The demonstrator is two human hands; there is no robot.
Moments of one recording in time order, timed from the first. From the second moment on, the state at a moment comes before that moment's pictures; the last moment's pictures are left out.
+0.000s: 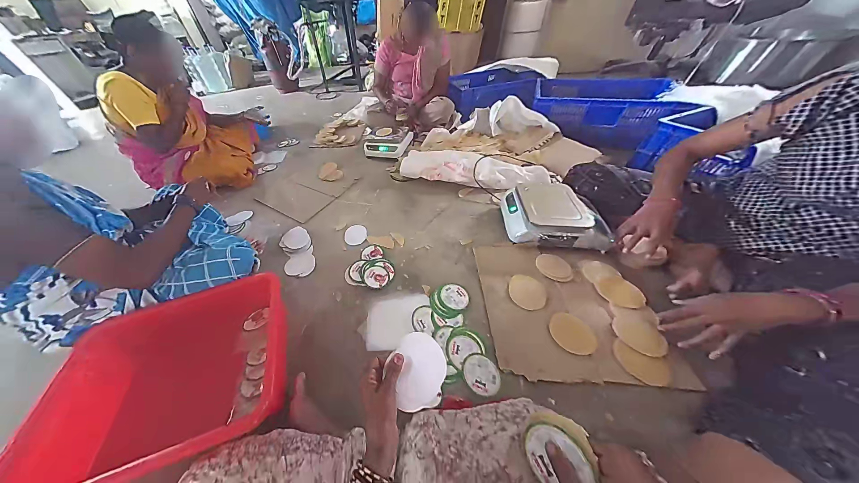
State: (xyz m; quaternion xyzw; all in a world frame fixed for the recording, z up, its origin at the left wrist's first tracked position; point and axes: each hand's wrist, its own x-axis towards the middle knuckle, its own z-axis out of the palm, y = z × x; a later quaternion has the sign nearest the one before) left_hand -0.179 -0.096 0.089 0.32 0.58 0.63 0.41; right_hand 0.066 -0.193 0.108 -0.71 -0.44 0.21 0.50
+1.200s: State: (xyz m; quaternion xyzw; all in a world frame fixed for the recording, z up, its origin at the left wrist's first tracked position) left_hand -0.145 -0.219 0.158 0.28 0.42 0.61 0.62; right_hand -0.006 -0.224 0.181 -0.40 -0.33 0.56 0.65
